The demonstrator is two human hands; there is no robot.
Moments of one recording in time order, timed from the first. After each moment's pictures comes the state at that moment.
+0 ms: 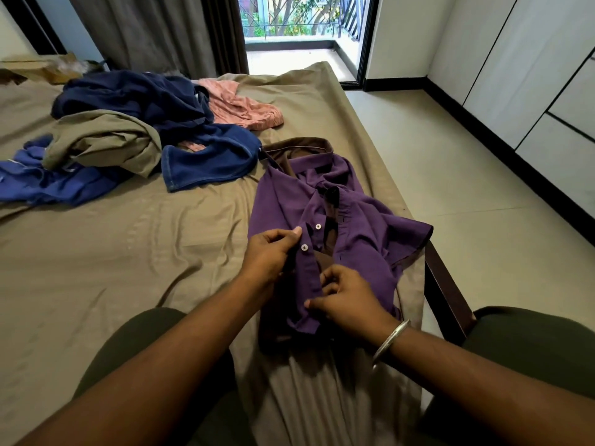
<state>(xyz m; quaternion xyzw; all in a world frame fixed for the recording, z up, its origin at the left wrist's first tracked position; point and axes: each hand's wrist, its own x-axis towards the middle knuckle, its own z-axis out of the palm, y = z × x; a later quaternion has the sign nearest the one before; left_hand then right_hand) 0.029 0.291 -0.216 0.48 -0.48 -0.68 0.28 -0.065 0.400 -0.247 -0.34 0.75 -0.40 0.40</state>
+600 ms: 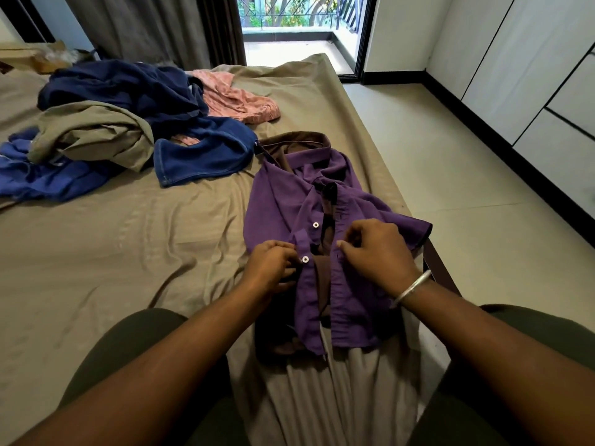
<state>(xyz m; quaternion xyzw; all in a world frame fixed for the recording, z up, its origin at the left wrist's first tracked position) 0.026 0.294 -0.229 0.52 -0.45 -0.70 0.19 -0.134 0.376 -0.224 -0.49 0.83 -0.26 0.09</state>
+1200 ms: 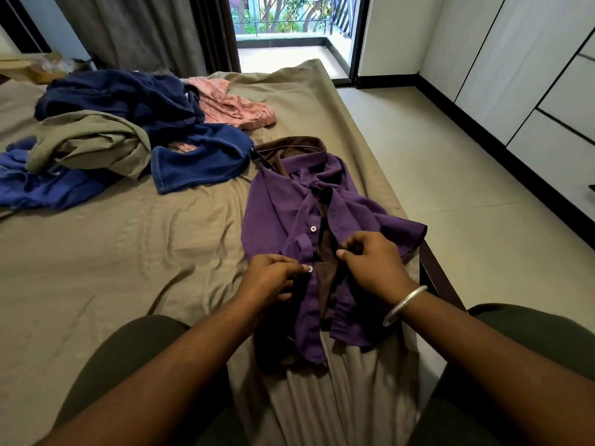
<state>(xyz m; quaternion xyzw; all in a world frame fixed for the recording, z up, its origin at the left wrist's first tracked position) 0.032 0.302 -0.236 0.49 -0.50 -0.69 0.17 -0.125 0.385 -0.228 -0.39 0.84 -0.32 0.21</state>
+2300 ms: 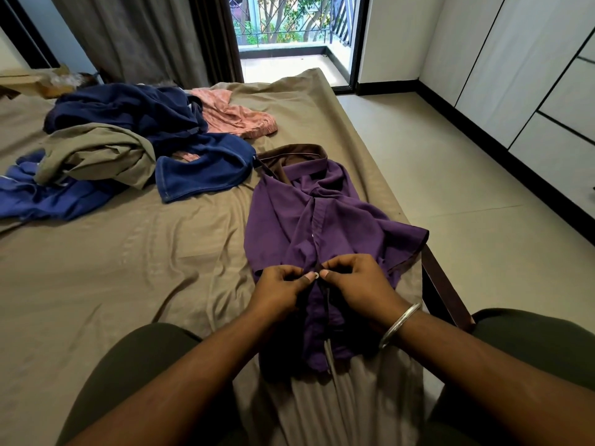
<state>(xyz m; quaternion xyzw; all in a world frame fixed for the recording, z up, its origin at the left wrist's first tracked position) 0.032 0.314 -0.239 0.45 -0.56 -0.67 0.18 -0.096 0.385 -0.245 -0.32 0.74 -0.48 0.35</state>
